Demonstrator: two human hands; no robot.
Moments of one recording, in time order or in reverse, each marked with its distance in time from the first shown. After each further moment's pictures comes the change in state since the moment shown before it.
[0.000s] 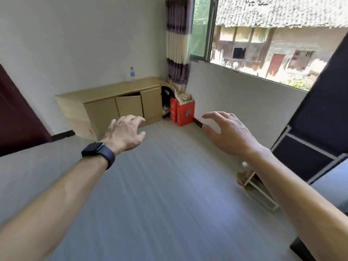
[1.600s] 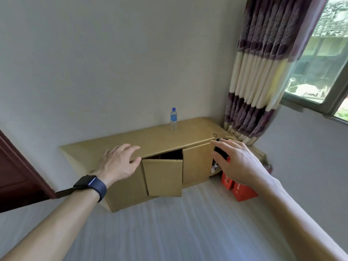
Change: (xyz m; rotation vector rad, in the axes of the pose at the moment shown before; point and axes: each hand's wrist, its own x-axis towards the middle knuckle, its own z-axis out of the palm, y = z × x) left_hand 0.891 -0.500 0.182 0.036 -0.106 -0.268; right_hand 1.038 0.045 0.393 0.013 -0.125 -0.148
